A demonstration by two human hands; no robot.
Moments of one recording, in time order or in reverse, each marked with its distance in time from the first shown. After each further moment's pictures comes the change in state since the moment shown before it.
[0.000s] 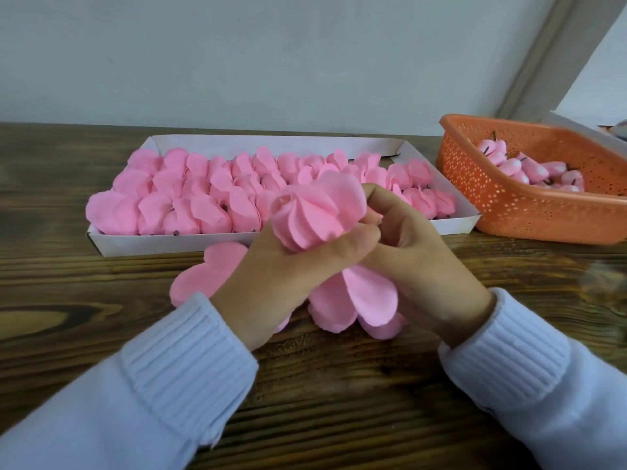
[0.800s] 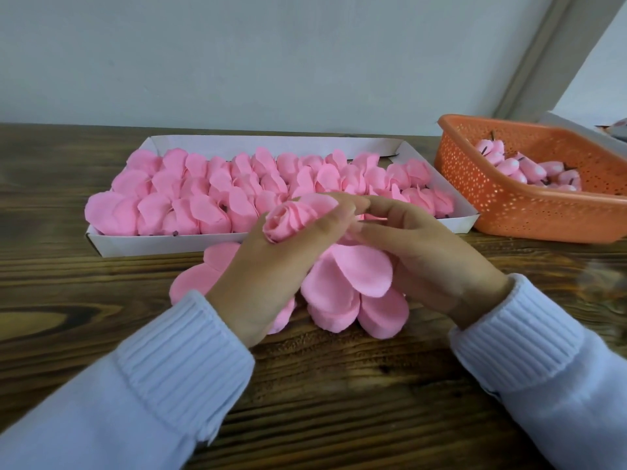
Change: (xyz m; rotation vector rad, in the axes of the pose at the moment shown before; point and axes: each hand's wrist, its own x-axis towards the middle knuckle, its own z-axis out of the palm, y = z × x) left_hand -0.001 0.010 0.004 -0.008 0.087 -0.093; right_hand 0.006 -0.007 -0.021 -0.034 0.071 0.223
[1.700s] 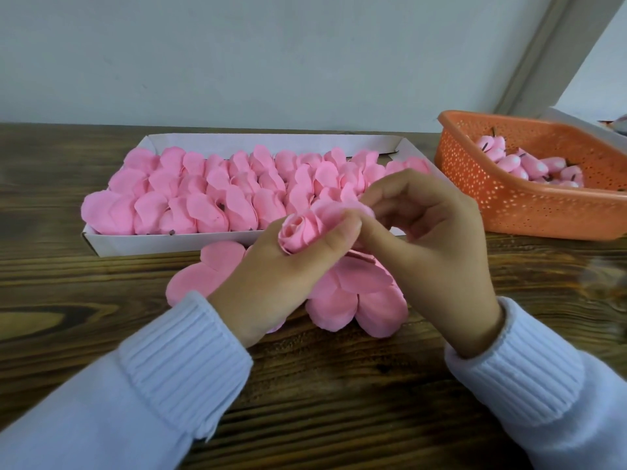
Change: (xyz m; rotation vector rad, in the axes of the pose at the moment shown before) left_hand 0.001 -0.001 0.011 0.278 -0.071 0.074; right_hand -0.016 -0.001 0.023 -0.596 0.371 -0.671
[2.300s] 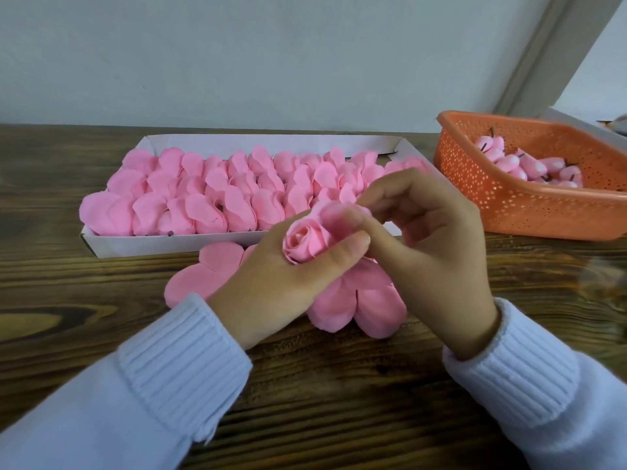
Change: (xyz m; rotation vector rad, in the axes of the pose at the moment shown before) left_hand -0.001 -0.008 -0.005 0.035 0.026 0.028; right_hand -0.001 0.001 0.001 0.011 0.009 -0.080
